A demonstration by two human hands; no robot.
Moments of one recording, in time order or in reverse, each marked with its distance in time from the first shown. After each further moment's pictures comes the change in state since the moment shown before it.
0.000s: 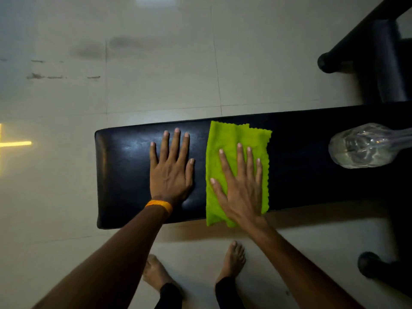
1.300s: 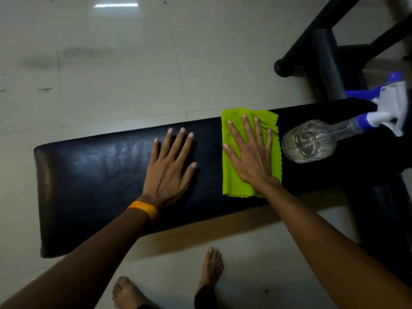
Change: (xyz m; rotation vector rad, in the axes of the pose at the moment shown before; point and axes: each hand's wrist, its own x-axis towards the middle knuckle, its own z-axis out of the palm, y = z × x) left_hand 0.035 0.076 -0.005 -0.153 -0.011 0.305; right_hand 0.075 0.138 -0.024 -0.024 0.025 0.065
